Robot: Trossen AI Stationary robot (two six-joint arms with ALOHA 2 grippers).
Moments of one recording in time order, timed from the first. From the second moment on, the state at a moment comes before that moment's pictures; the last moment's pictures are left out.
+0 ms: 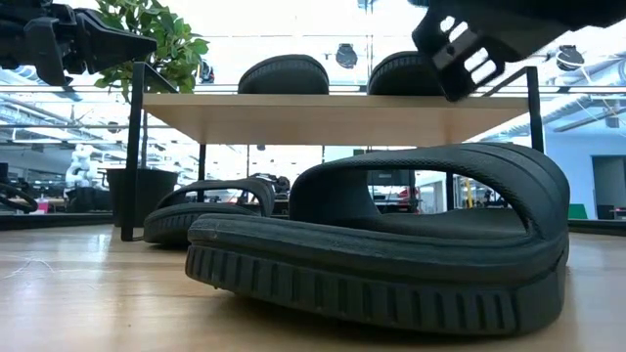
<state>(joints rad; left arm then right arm) -0.61 0.73 0.03 0.99 -0.92 0.83 0.67 1.85 0.92 0.49 0.28 0.31</state>
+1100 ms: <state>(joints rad) -0.56 0.73 0.03 0.94 -0.92 0.78 0.73 1.99 1.03 0.16 0.43 0.80</state>
